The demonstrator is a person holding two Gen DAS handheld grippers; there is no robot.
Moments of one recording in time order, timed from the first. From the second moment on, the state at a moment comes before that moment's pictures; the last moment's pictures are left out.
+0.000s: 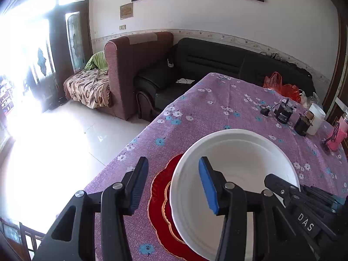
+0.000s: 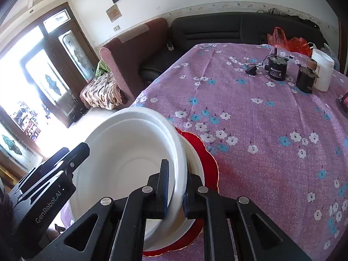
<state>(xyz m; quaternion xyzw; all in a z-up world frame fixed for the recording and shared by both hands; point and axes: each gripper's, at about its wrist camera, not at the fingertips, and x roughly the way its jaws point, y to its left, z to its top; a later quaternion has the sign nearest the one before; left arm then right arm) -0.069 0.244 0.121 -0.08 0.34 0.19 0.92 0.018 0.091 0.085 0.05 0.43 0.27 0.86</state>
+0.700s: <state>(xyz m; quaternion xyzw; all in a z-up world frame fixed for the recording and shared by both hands) -0.095 0.249 0.135 -0.09 0.30 0.21 0.93 0.005 0.095 0.098 0.04 0.37 0.26 0.89</state>
